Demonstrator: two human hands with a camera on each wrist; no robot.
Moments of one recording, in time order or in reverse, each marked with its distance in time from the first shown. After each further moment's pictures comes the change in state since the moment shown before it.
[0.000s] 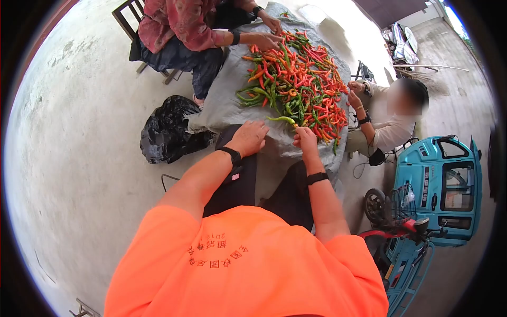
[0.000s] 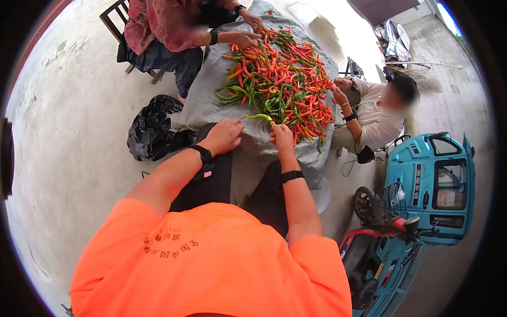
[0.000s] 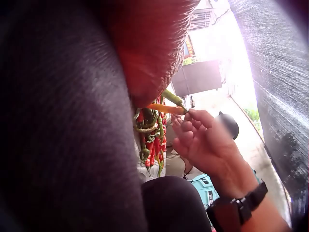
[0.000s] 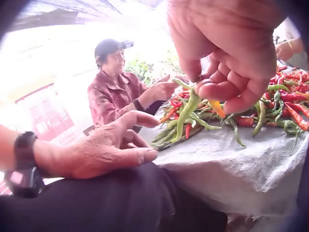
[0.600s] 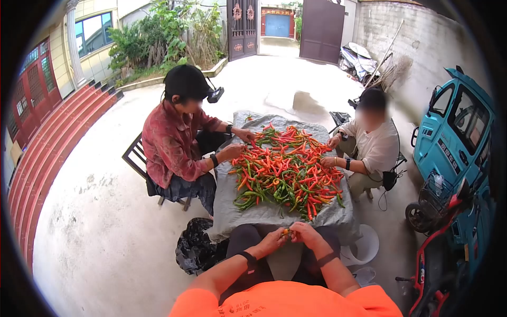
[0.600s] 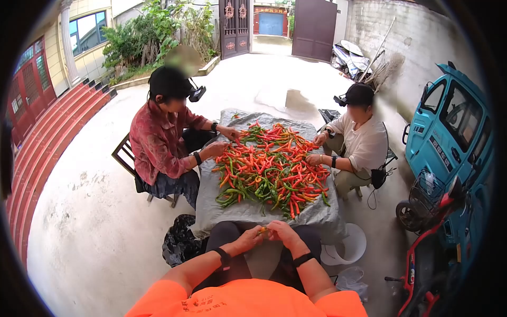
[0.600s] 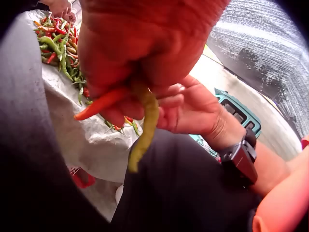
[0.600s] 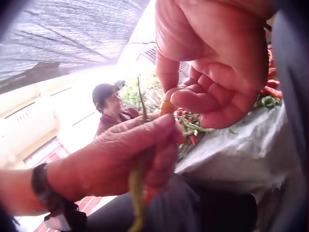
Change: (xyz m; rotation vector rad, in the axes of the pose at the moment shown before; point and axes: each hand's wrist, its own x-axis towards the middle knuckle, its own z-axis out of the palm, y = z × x) left_hand -0.004 0.088 0.019 -0.777 -0.283 -0.124; right_hand -0.093 0.018 -0.043 0.386 -0.399 0.056
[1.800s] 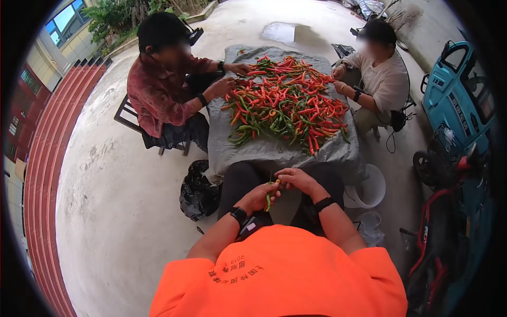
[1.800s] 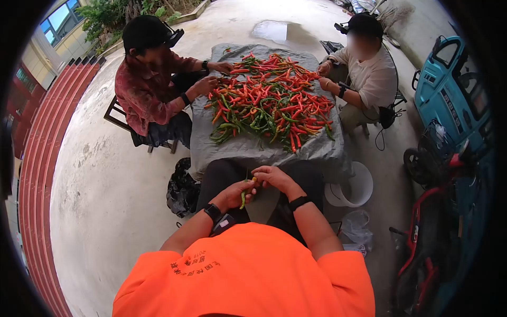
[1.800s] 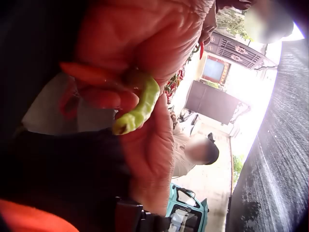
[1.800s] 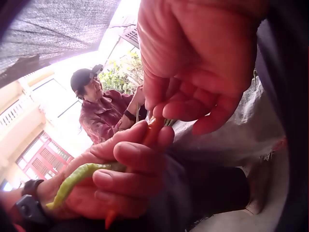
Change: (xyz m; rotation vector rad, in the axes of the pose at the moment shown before) left_hand -0.042 -0.021 0.008 -1.041 -0.178 -0.592; right_hand -0.001 0.025 0.004 -0.248 -0.221 0.004
